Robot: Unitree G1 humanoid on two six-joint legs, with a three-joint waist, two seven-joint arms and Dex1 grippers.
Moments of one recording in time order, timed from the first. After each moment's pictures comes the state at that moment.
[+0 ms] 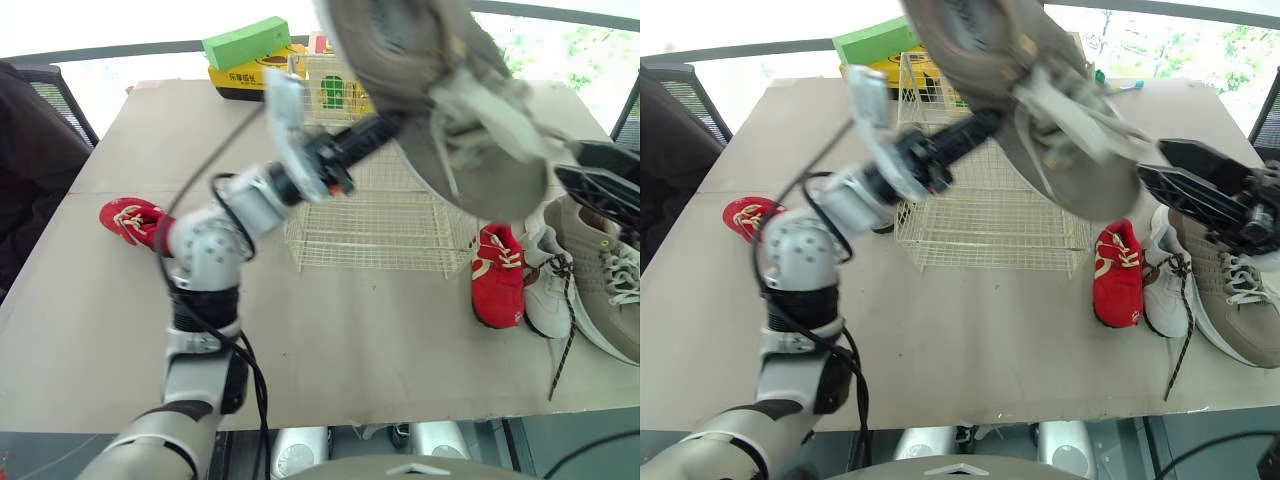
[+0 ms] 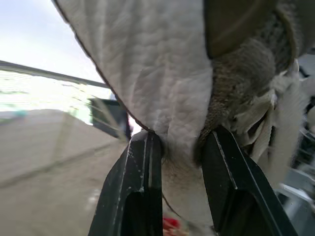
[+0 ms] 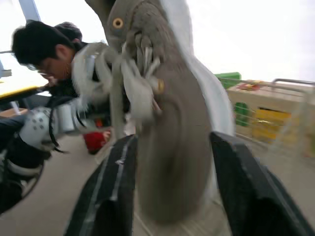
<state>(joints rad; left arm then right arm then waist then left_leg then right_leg) -0.81 0.39 0.18 -0.12 -0.99 0.77 -0.54 -0.18 -0.81 -0.87 -0.58 1.27 0.93 0.73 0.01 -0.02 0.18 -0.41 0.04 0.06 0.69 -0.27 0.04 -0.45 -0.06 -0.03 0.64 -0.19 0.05</state>
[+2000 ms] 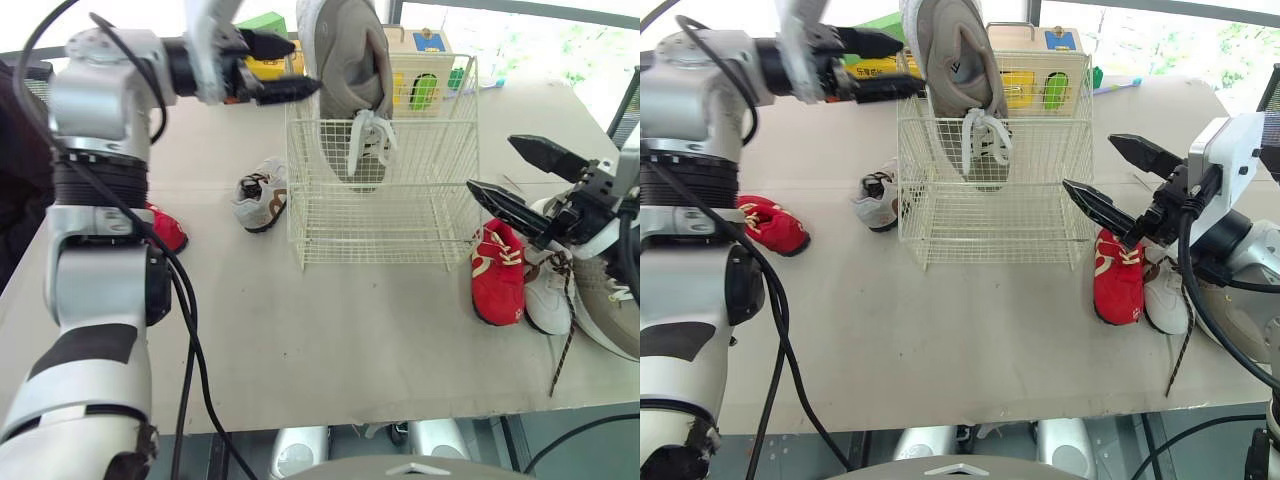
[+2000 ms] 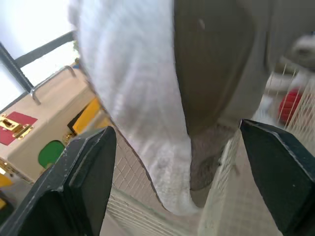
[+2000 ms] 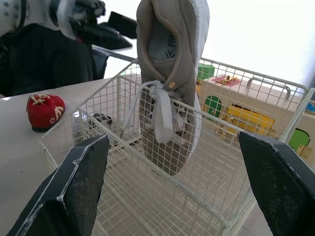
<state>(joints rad) -1.30 0.72 0.07 0.52 -0.34 0.61 -1.18 -0.29 -0.77 -0.38 -0.68 0.95 0.71 0.47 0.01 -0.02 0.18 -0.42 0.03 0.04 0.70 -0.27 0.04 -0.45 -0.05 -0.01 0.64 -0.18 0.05</state>
